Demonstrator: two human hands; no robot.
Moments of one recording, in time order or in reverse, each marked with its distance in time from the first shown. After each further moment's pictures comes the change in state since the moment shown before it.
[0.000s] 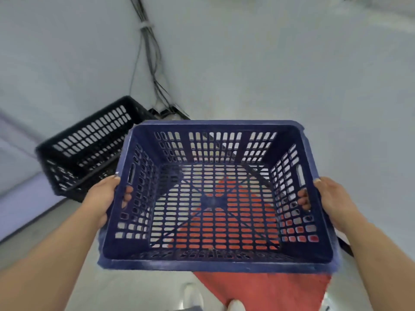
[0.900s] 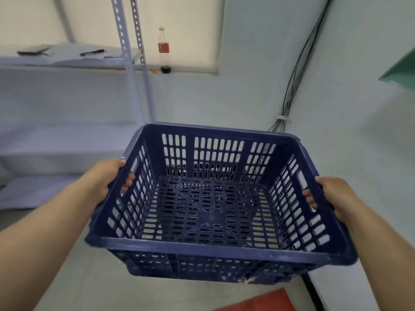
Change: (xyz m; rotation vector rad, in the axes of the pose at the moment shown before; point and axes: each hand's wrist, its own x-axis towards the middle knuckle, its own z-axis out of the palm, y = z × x) left_hand 0.014 0.121 -0.279 -0.312 0.417 -0.006; right_hand -0.003 -0.324 0.272 -0.162 -0.417 -0.302
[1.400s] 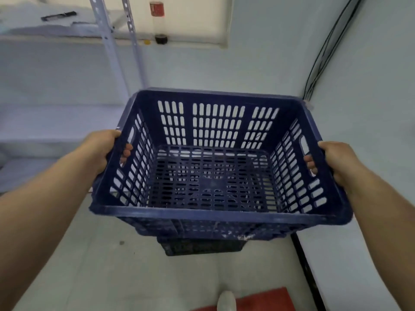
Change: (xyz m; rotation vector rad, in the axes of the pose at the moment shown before) left_hand 0.133 0.066 0.066 -0.070 0.092 -0.013; right_hand 0.179 -0.068 0.054 -0.012 -0.068 -0.036
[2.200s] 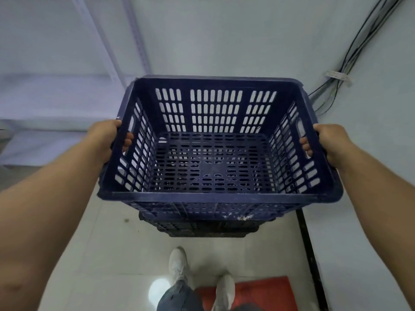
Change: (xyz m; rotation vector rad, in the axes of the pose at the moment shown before) left_hand 0.115 -0.017 0.059 0.028 0.079 -0.112; right_hand 0.161 0.014 0.058 -0.063 -0.096 0.097
